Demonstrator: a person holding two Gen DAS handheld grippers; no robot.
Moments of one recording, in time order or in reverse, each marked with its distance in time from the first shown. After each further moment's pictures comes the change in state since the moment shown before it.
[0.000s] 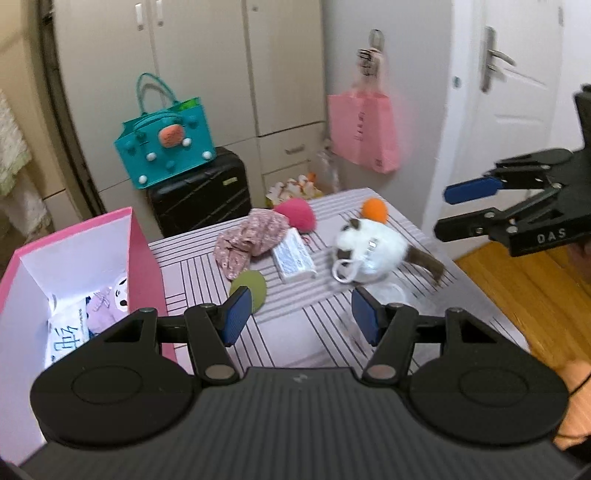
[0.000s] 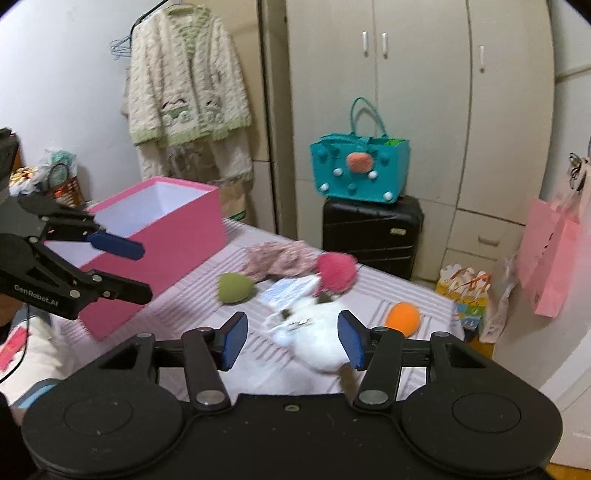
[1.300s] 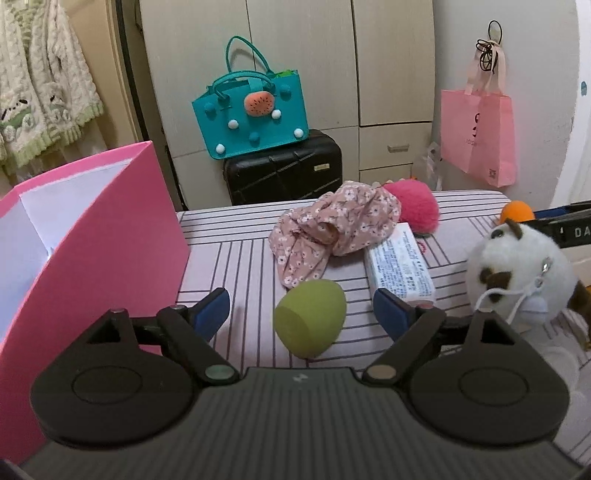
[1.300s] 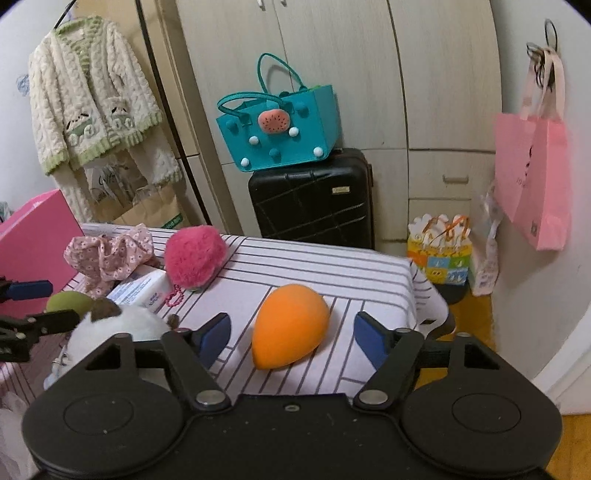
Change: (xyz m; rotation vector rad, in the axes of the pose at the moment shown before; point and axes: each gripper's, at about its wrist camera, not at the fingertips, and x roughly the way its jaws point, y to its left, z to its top) left arm 0.144 0.024 -0.018 -0.205 -0.019 0.314; right arm 0.145 -0.125 -0.034 0.257 0.040 -0.057
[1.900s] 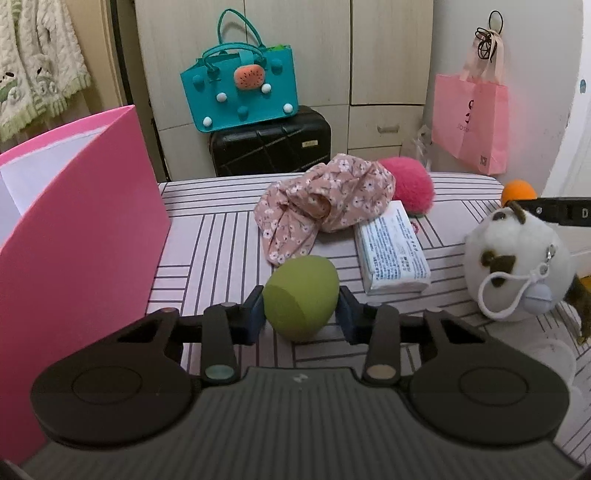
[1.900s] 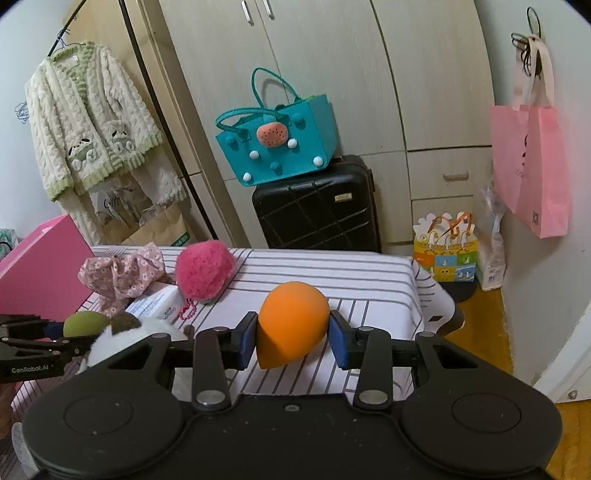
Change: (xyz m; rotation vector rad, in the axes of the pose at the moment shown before) left arm 0.015 0.002 -0.005 -0.029 0.072 -0.049; right arm -0.012 0.000 -0.003 0.052 -0.052 0.022
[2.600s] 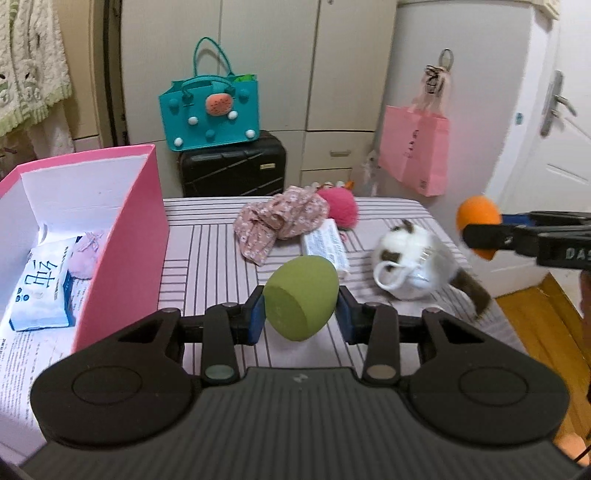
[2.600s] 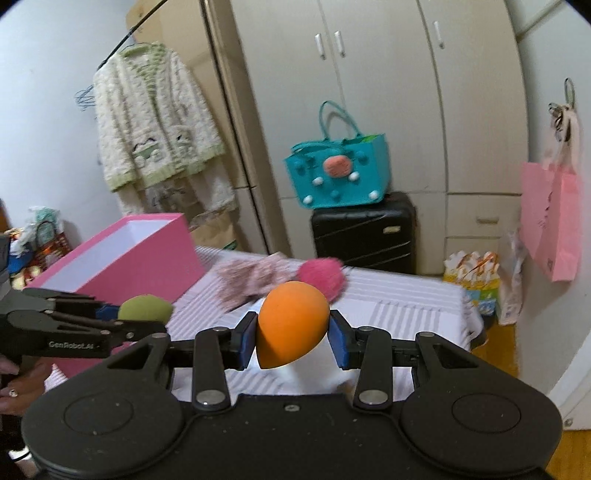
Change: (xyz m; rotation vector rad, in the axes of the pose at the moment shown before) left arm -0.096 0.014 -0.008 -0.028 -0.061 -0.162; right arm -0.100 0.096 -0.010 -0.117 -0.045 0.092
